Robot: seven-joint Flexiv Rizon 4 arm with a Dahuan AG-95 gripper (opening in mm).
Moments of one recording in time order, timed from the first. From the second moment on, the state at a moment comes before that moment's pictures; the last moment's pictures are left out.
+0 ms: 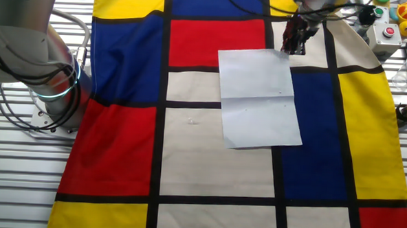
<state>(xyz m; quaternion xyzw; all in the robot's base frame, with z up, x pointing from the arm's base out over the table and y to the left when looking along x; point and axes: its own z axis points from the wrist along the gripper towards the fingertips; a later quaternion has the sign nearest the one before) 0.584 0.172 0.063 0.03 -1.00 -0.05 0.06</state>
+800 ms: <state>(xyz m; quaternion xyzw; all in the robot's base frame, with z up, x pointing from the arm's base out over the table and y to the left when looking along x) 0.567 0.182 0.167 0.03 -0.99 -0.10 0.09</state>
